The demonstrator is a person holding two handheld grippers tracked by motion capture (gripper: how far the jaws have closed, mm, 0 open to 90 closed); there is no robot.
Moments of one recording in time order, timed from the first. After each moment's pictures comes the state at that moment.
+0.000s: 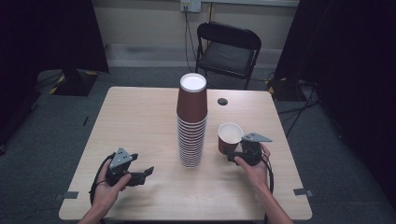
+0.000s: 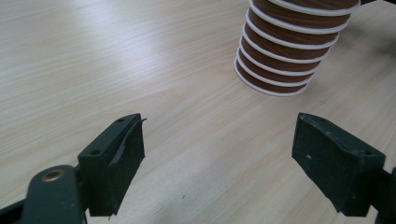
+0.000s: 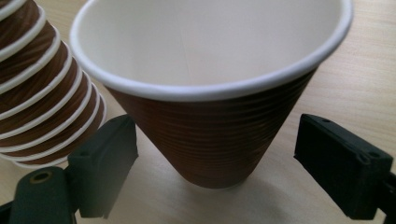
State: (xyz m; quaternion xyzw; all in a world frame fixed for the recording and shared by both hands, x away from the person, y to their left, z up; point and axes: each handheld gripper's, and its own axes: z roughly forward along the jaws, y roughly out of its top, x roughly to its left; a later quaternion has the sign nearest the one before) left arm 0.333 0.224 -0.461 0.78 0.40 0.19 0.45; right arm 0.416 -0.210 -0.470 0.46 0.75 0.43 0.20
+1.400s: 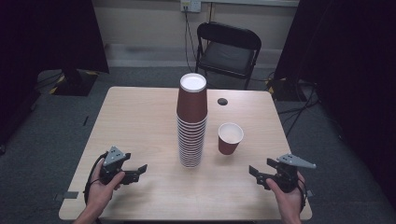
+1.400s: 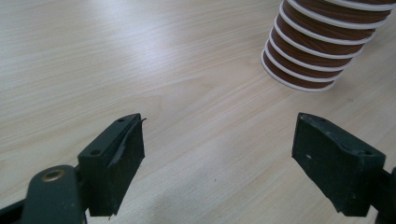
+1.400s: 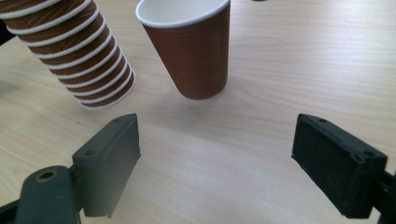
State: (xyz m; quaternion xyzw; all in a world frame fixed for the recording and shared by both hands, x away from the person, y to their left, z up) left arm 0.336 0.242 -0.463 0.77 0.43 0.19 0.44; right arm 0.317 -0.278 -0.428 0.50 0.72 0.44 0.19
